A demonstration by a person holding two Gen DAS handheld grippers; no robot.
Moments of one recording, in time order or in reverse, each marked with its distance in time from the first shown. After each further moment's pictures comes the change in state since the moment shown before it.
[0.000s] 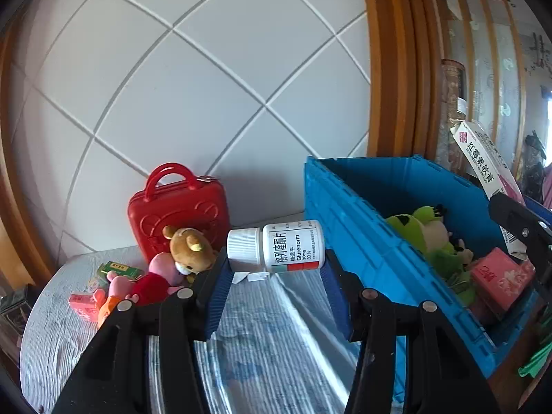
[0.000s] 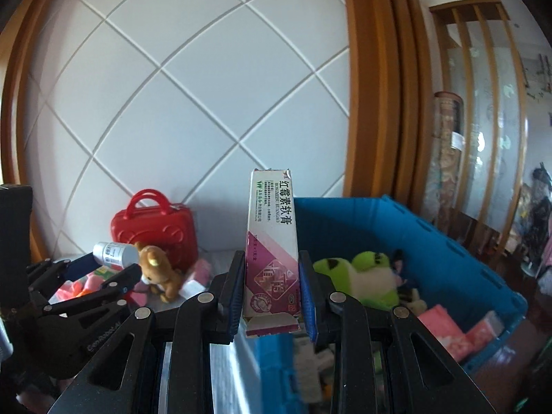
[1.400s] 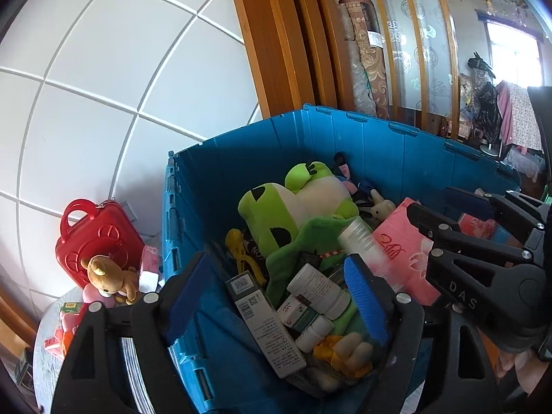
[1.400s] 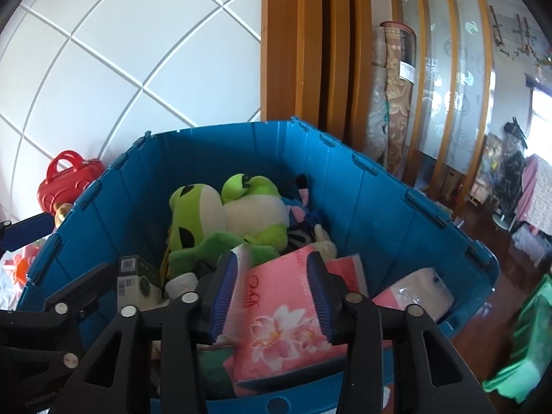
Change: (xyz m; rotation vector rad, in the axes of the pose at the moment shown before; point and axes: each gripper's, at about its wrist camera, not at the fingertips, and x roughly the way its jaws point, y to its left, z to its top) left arm 0.035 -0.207 -0.013 0.266 0.106 -0.113; right arm 0.063 -0.178 -0.069 0.071 0.212 -0.125
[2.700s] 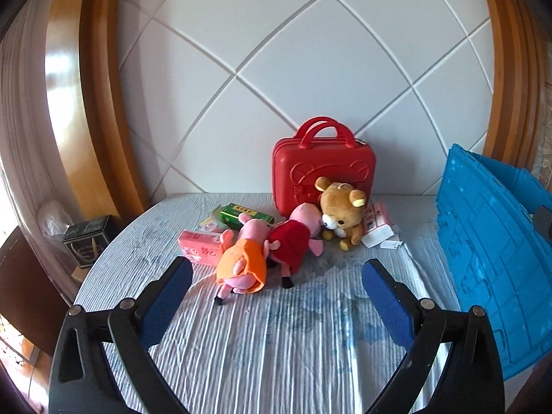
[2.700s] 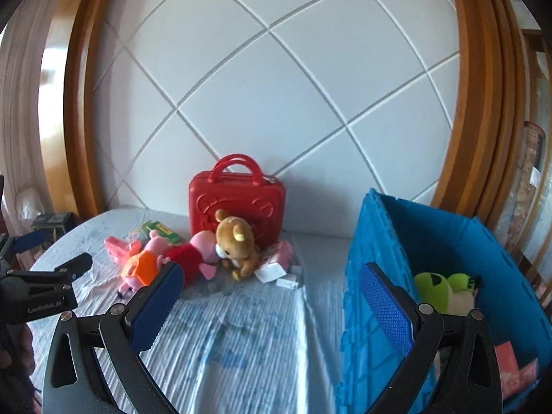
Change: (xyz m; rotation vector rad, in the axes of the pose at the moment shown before) left arm -0.109 0.379 -0.174 -0.542 0.076 0.509; right arm -0.069 0.341 0.026 -0.358 -0.113 0.415
